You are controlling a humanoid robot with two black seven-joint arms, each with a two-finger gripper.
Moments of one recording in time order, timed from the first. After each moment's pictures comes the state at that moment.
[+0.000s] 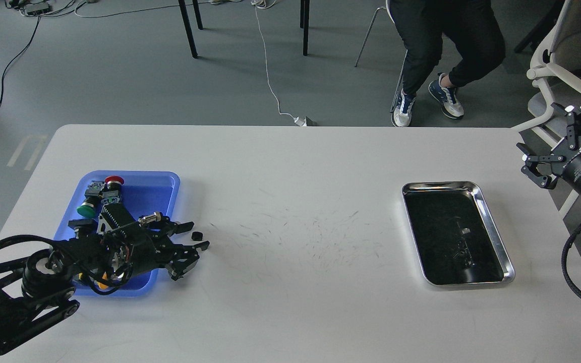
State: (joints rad) left arm -0.52 0.63 -0.33 -1.14 2.18 0.12 -0.30; right arm 0.56 -0.73 0.70 0.78 0.07 0.46 0.15
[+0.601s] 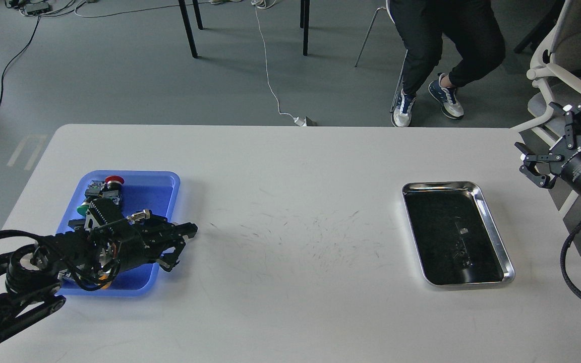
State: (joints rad) left arm -0.54 0.71 -0.34 -1.17 2.18 0.14 -0.32; right arm 0.56 -0.73 0.70 0.78 0.07 0.46 0.15
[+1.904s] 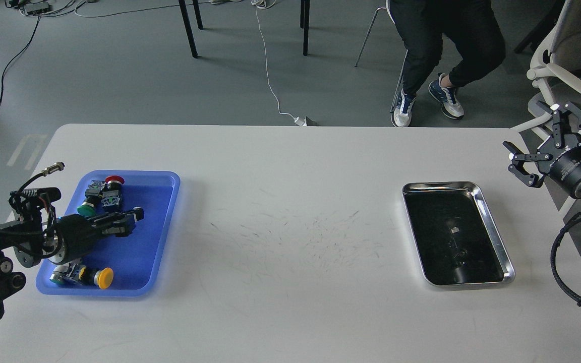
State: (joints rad) left arm -0.55 0.80 -0.33 -1.05 1.46 -0.05 -0.35; right arm 0.57 -0.71 0.69 0.81 0.07 0.46 0.14
